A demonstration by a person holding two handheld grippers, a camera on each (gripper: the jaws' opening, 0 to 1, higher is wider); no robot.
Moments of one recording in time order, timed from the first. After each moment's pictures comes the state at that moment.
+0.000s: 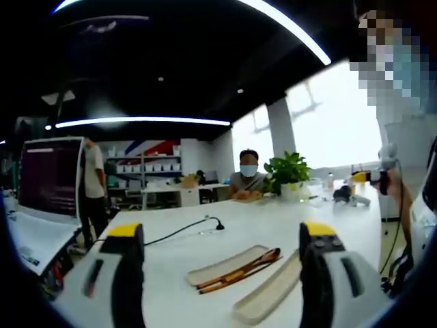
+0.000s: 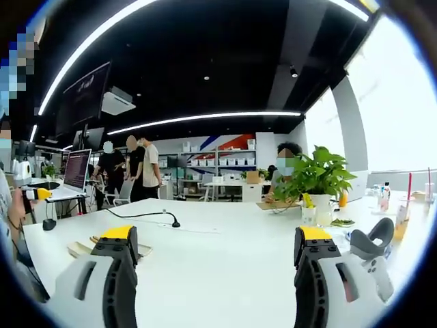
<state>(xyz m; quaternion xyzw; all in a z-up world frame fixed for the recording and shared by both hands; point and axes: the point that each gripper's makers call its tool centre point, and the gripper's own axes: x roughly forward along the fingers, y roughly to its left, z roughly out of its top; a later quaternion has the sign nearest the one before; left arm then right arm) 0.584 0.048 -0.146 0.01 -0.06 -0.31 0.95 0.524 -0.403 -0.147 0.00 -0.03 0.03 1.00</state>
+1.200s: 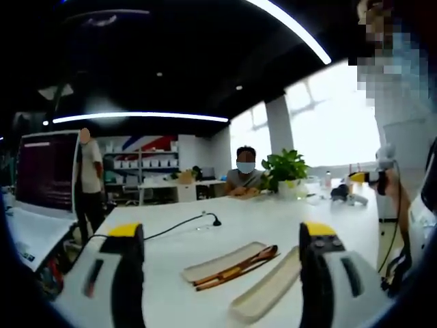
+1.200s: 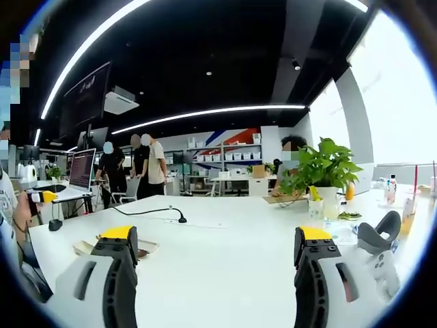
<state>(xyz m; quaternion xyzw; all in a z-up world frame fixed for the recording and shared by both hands) 0.592 0.059 -0.146 0.01 -0.05 -0.32 0.95 0.527 -0.400 -0.155 0.01 -0.01 0.05 1.00</state>
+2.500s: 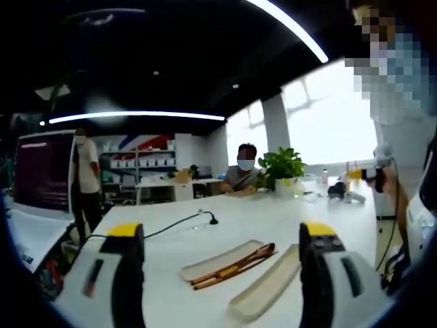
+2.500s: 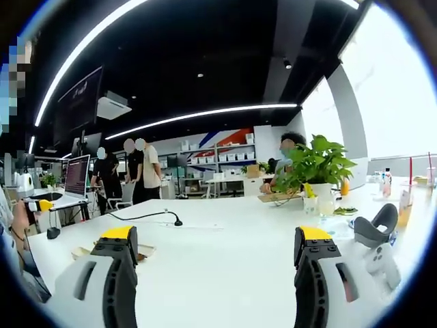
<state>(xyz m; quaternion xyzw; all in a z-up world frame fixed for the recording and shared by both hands) 0.590 0.053 -0.148 0.02 -0.04 -0.33 0.94 0.523 -0.409 -0.155 0.04 -0.02 0.03 1.00</state>
